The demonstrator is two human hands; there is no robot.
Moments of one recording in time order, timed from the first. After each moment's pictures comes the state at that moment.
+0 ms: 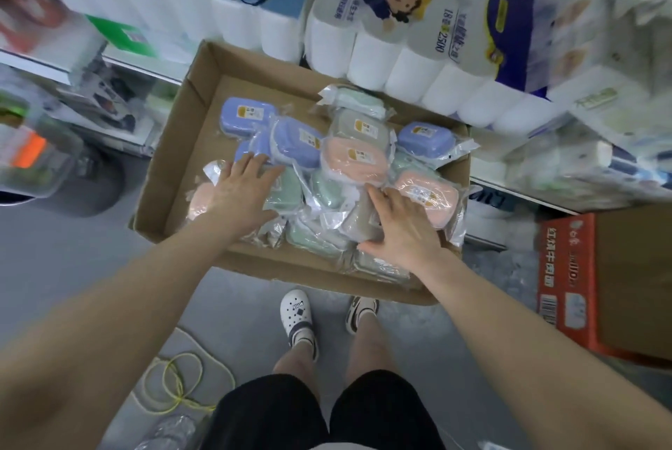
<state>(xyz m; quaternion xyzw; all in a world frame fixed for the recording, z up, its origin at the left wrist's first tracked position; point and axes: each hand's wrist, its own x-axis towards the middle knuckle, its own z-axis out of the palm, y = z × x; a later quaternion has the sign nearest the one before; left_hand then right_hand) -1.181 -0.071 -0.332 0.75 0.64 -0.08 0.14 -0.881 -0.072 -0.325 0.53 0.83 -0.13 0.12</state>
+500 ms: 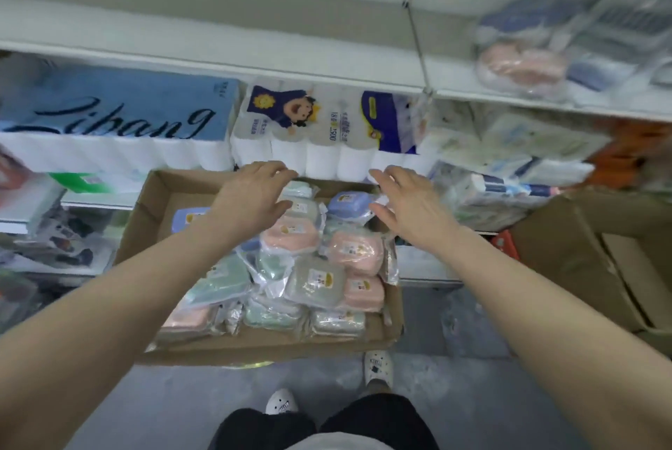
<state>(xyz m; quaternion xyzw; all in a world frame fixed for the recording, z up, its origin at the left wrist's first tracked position) -1.078 -0.003 -0.173 0.86 0.51 0.07 0.02 -0.783 -0.031 -0.176 0.56 0.82 0.03 -0.06</state>
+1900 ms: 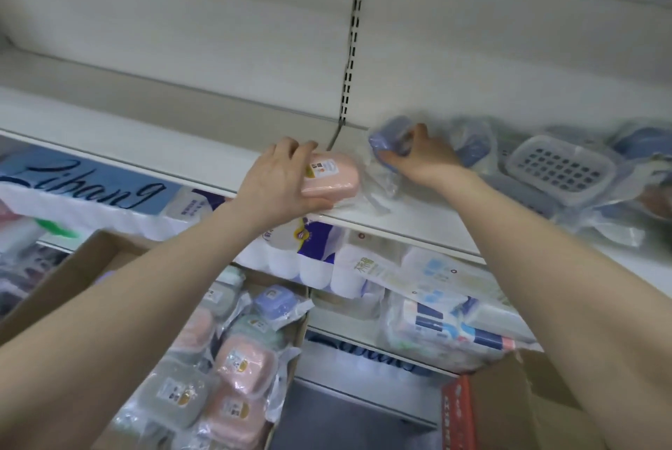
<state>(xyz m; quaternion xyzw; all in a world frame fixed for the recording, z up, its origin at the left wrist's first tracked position) -0.806 0.131 -0.046 0.76 0.61 0.22 -0.05 -0.559 0.234 -0.016 0.67 0.73 -0.11 -0.11</state>
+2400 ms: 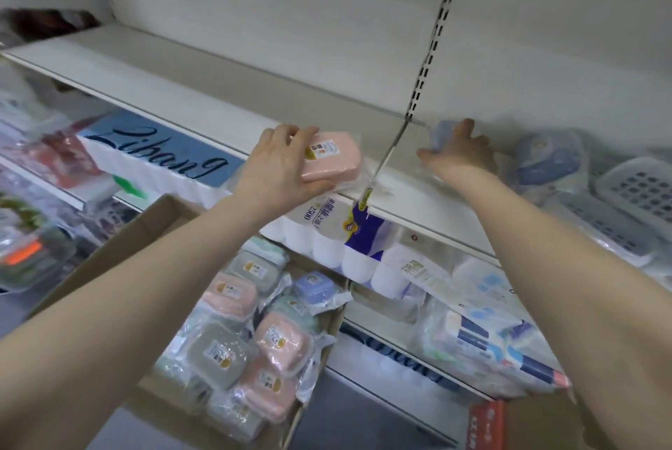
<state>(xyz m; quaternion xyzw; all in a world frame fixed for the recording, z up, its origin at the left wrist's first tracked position) -0.880 0.098 -0.053 0.67 0.69 0.26 -0.07 -0.626 0.249 -0.038 0.74 0.65 -0.09 -0.14</state>
